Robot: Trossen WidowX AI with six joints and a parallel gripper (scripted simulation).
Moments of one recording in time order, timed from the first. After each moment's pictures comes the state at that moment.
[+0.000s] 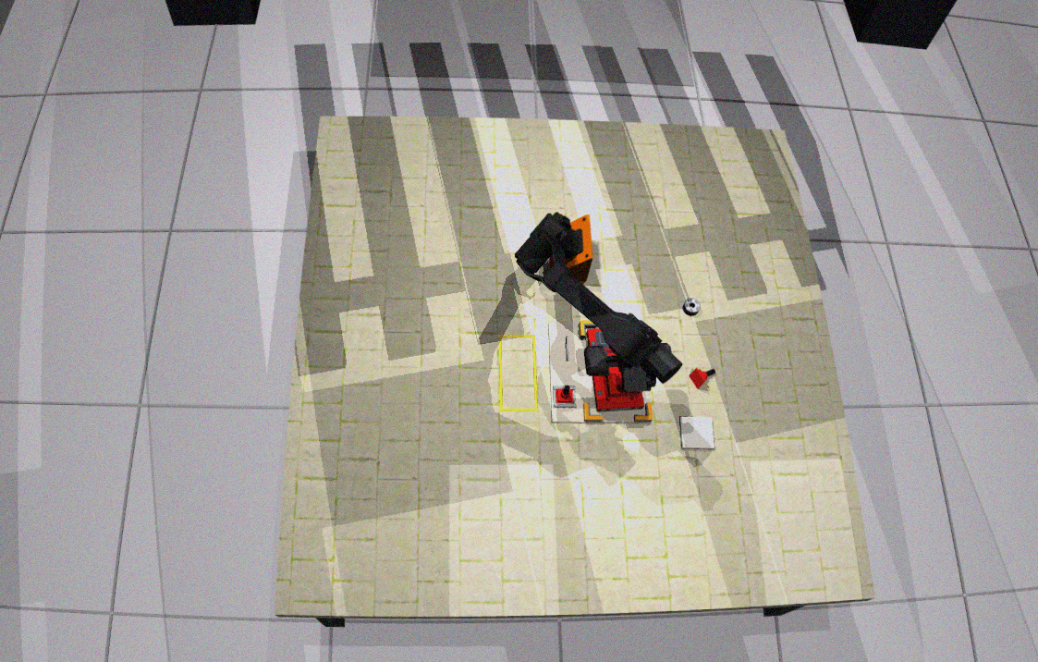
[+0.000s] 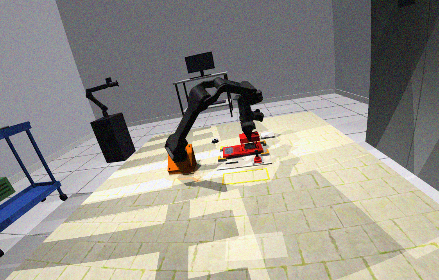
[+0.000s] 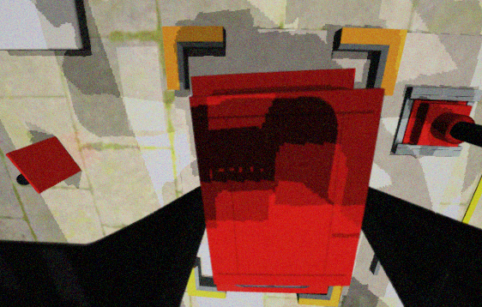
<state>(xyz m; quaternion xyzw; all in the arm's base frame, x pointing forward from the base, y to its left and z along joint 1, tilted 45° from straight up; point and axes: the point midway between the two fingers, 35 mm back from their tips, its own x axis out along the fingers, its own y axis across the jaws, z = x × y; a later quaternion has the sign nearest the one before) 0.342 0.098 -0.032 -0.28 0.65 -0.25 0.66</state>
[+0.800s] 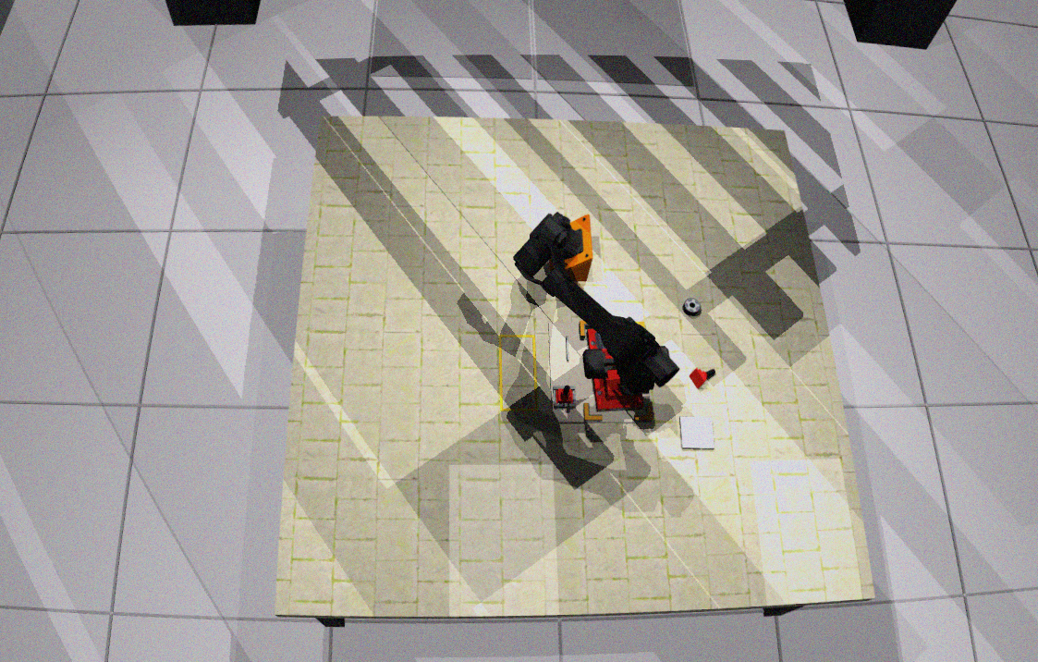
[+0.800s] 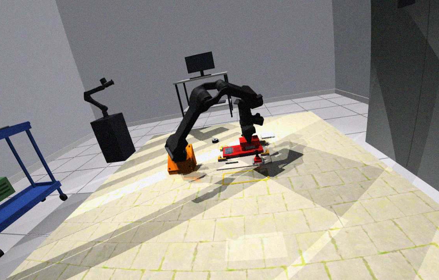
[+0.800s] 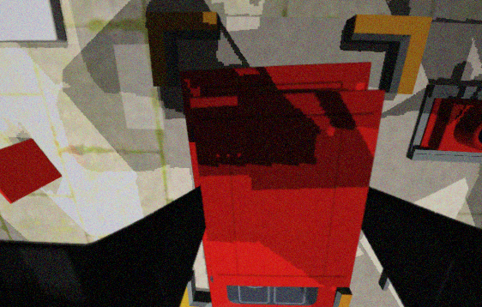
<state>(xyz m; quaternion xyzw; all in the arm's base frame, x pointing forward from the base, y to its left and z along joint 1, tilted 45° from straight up) 0.340 0.084 -0.046 -0.28 0.65 -0.25 0.65</state>
